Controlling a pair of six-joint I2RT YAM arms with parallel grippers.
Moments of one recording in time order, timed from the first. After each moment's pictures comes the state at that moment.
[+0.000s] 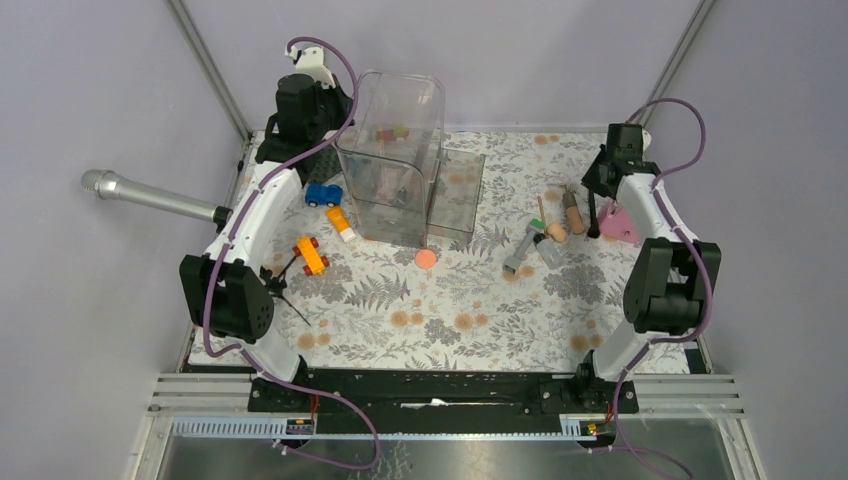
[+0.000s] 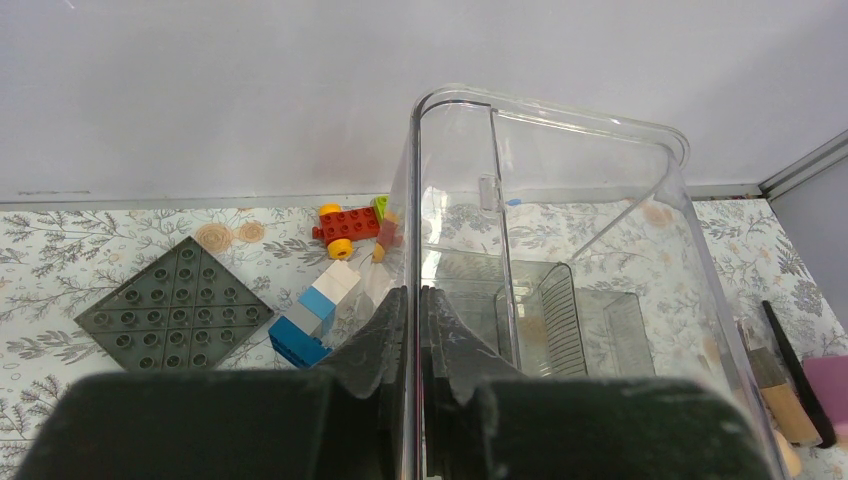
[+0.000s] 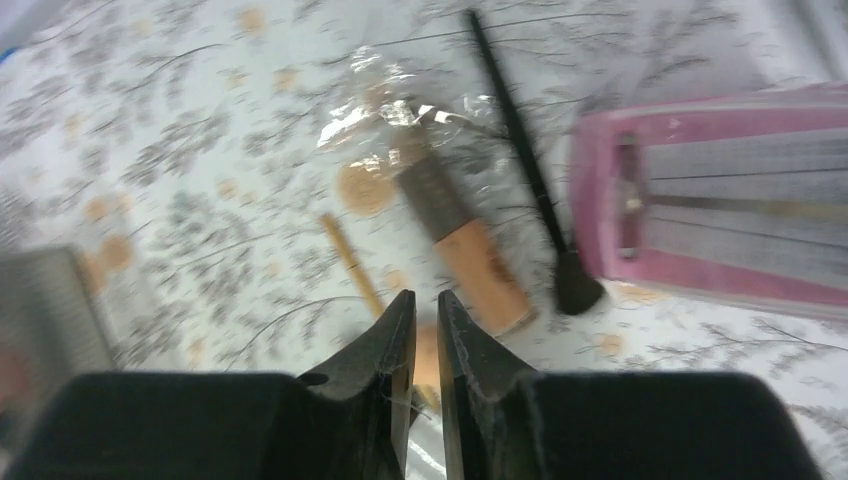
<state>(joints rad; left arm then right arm) -0.21 1.66 1.63 -0.16 0.05 -0.24 -0.09 1.73 1.38 -0.49 0.17 0.45</state>
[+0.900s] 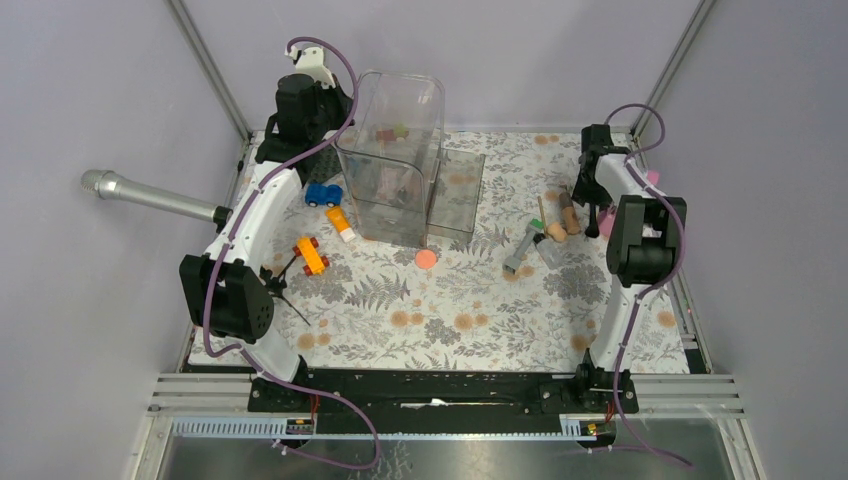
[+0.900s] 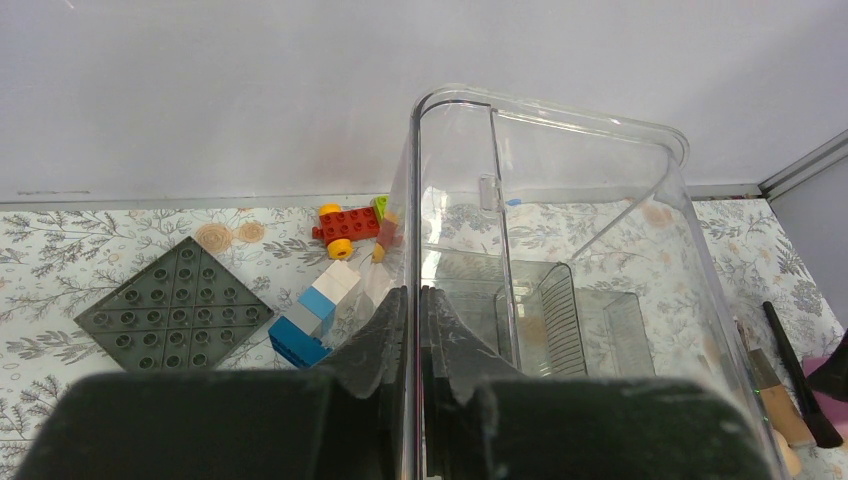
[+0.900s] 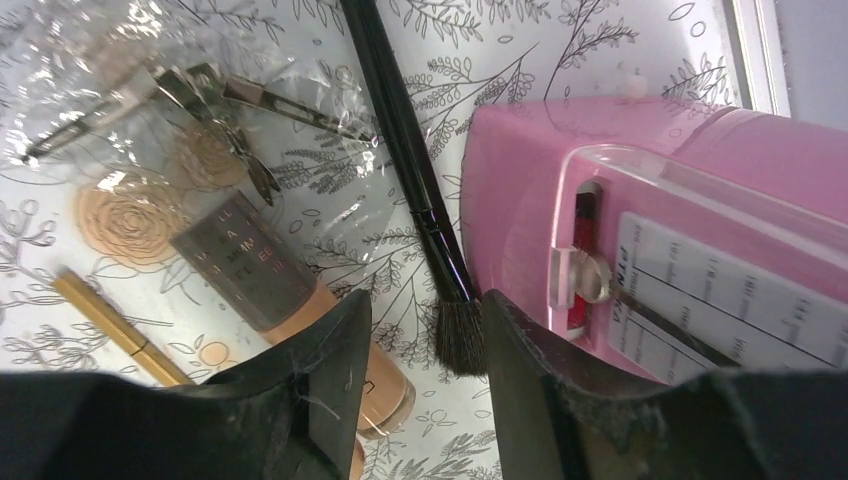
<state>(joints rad) -0.21 1.66 1.63 -0.16 0.05 -0.24 -0.06 2.06 1.62 -0.69 0.37 0.31</state>
